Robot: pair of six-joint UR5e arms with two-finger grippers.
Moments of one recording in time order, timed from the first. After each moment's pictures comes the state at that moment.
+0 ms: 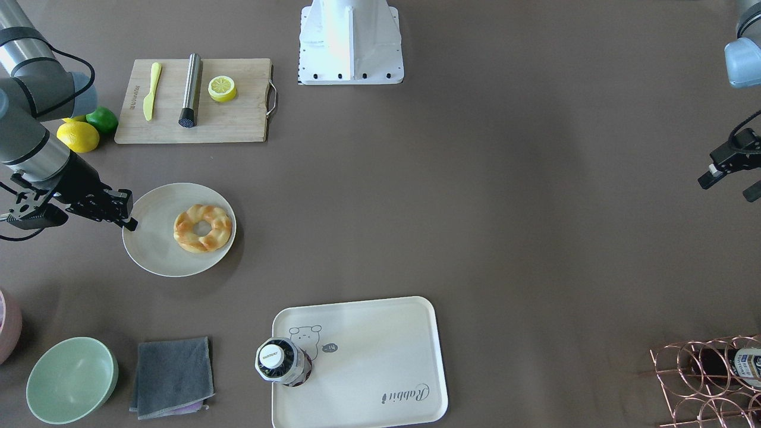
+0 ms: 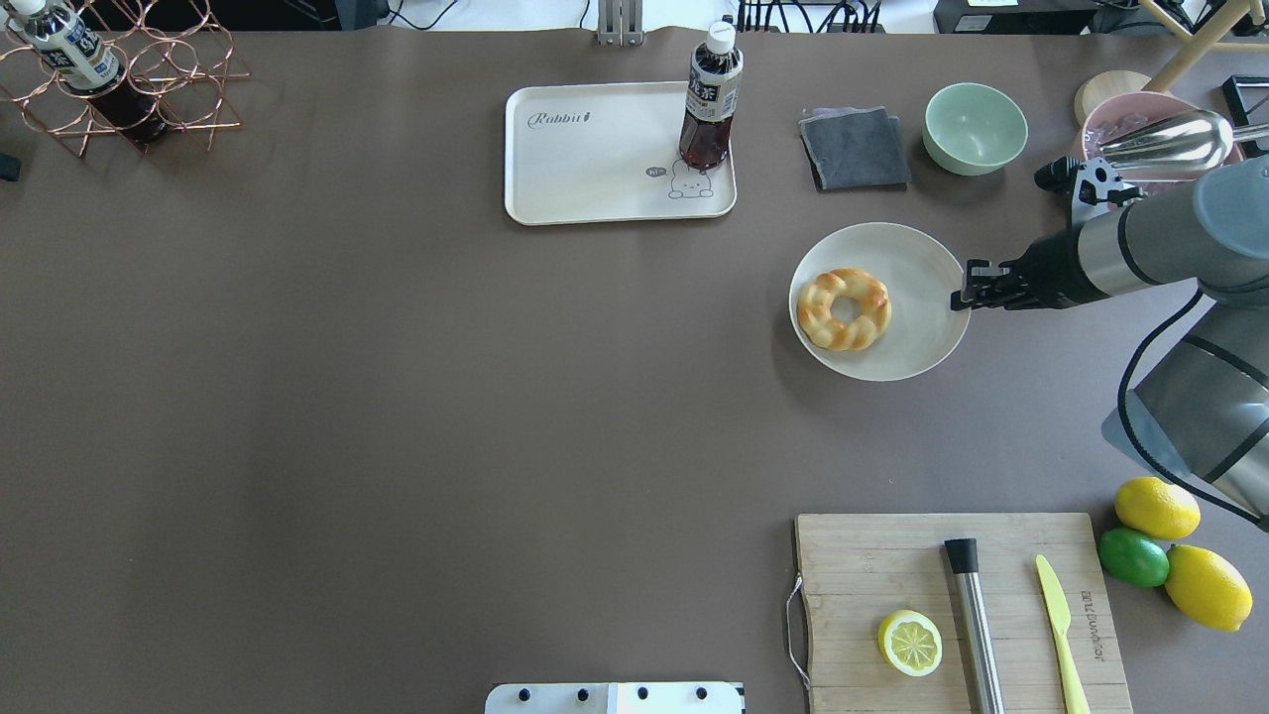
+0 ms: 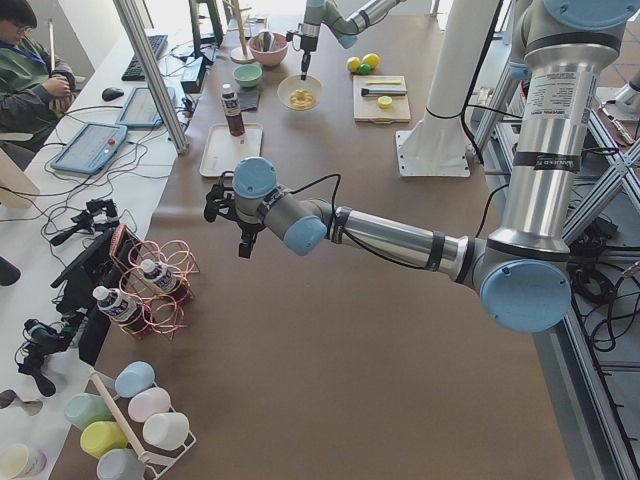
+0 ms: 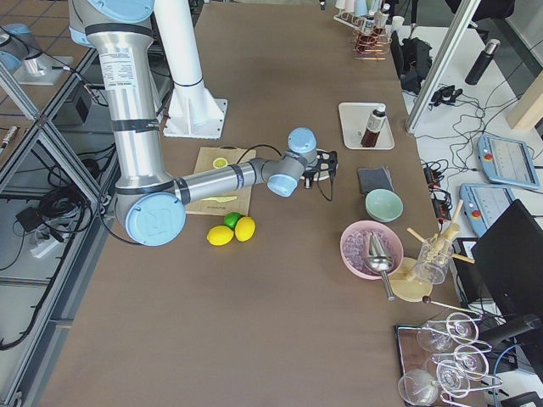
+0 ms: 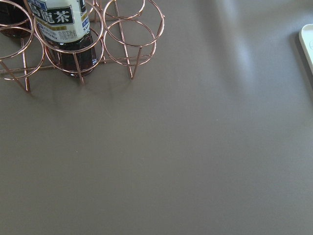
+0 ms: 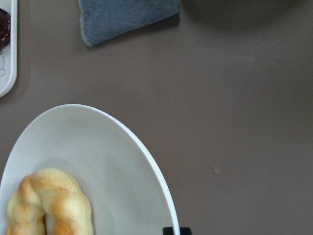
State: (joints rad) left arm -1.37 -1.68 -1.69 -2.05 -2.48 -0.53; right arm 0.90 -1.44 1.62 -0.78 2.15 1.17
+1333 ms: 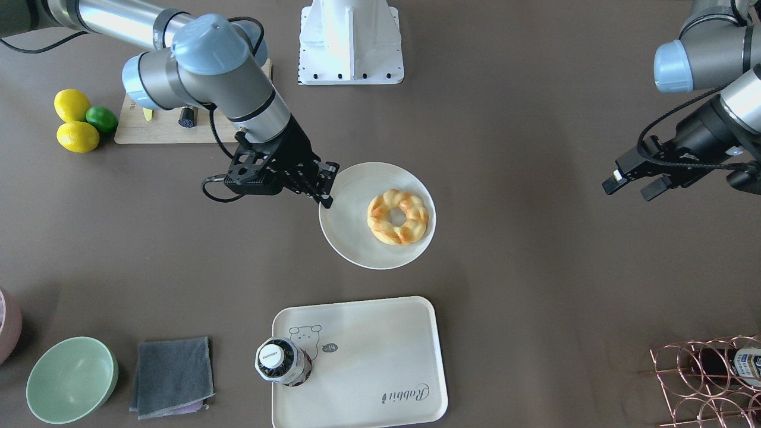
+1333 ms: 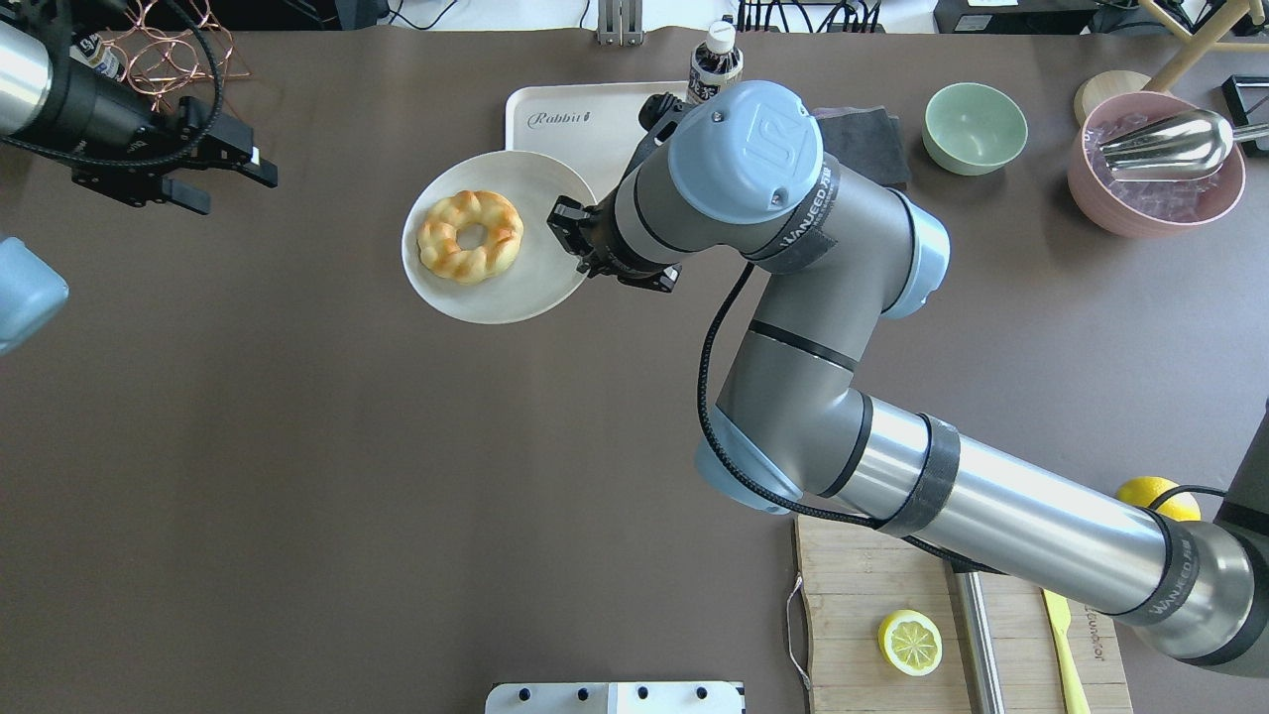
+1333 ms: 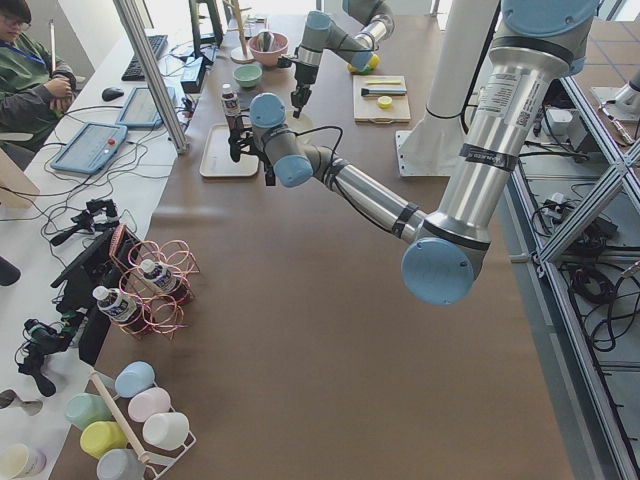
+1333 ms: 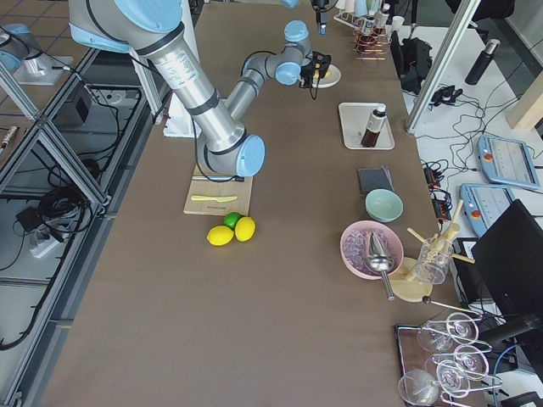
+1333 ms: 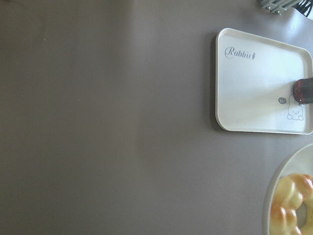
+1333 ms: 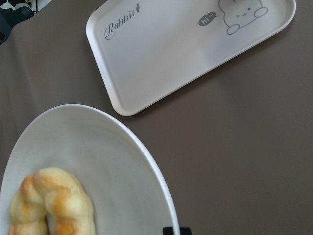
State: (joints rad) left arm -1.08 -1.88 -1.79 -2.05 -2.39 -1.14; right arm 0.59 -0.77 1.63 -1.30 1.84 1.68
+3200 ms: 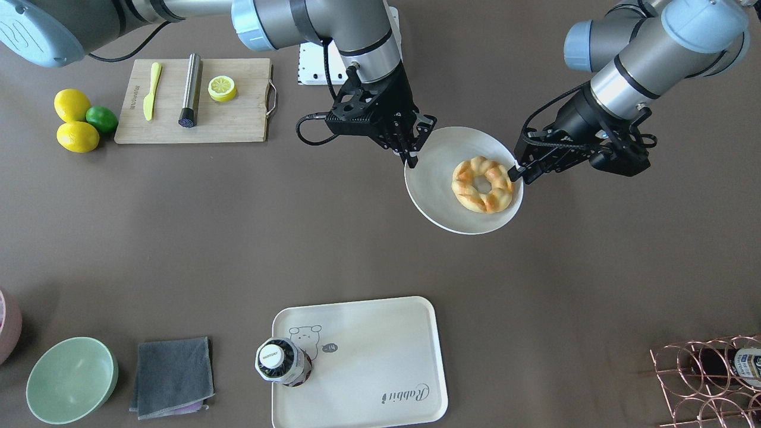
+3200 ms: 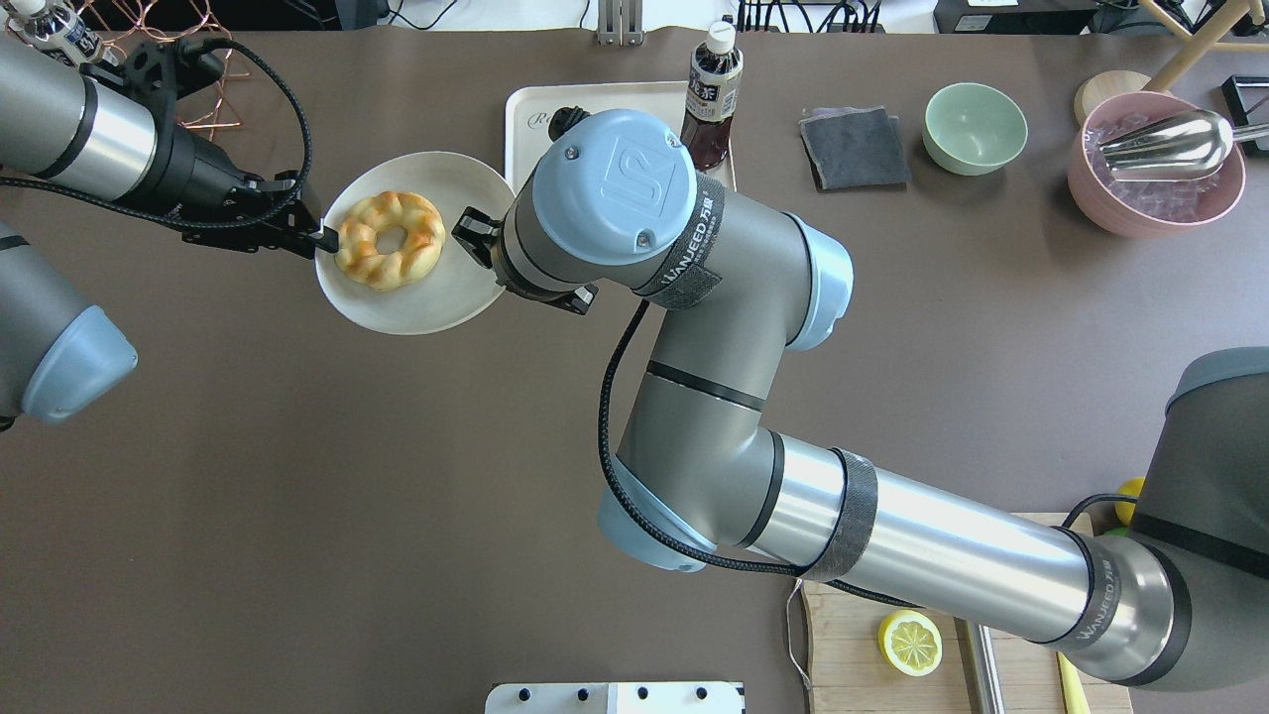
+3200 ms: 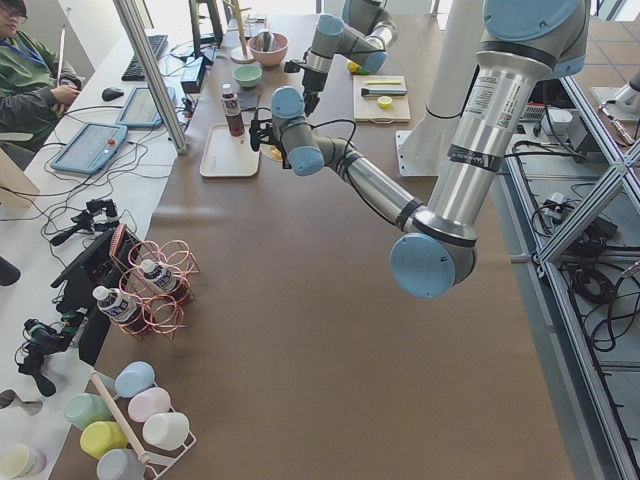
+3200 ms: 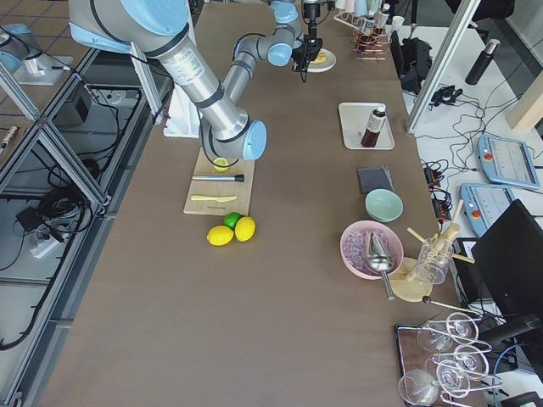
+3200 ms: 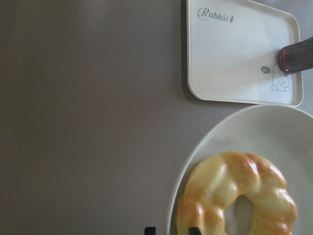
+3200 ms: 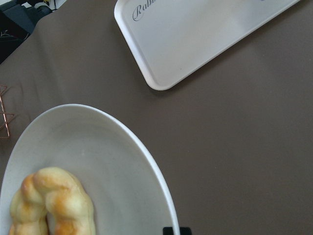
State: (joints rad) left arm -0.95 -1.90 -1.84 -2.05 -2.31 -1.20; right arm 0.51 -0.64 1.61 -1.38 1.73 1.77
